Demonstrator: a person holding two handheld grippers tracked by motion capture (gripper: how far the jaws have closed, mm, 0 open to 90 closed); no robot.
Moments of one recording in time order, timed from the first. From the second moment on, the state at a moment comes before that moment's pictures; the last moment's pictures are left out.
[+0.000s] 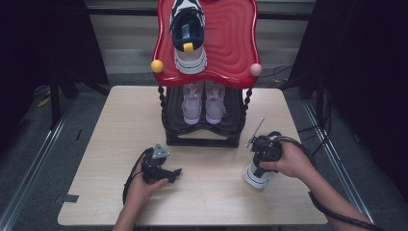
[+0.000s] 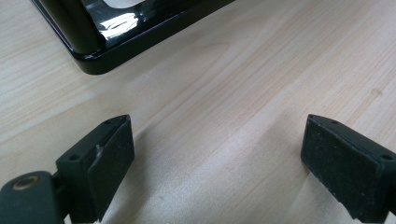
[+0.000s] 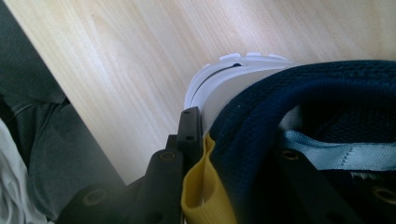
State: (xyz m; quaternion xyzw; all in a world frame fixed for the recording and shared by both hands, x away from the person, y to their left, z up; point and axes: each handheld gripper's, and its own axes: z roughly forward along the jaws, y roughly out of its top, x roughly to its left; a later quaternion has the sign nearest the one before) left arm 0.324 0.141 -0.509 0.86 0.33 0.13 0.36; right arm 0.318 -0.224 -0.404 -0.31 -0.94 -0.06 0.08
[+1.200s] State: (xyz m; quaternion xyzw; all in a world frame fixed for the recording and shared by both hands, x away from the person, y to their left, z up) left arm 0.323 0.140 -0.510 0.86 0.33 0.13 0.36; right arm 0.324 -0.223 -0.273 -0.20 -0.97 -0.06 0.08
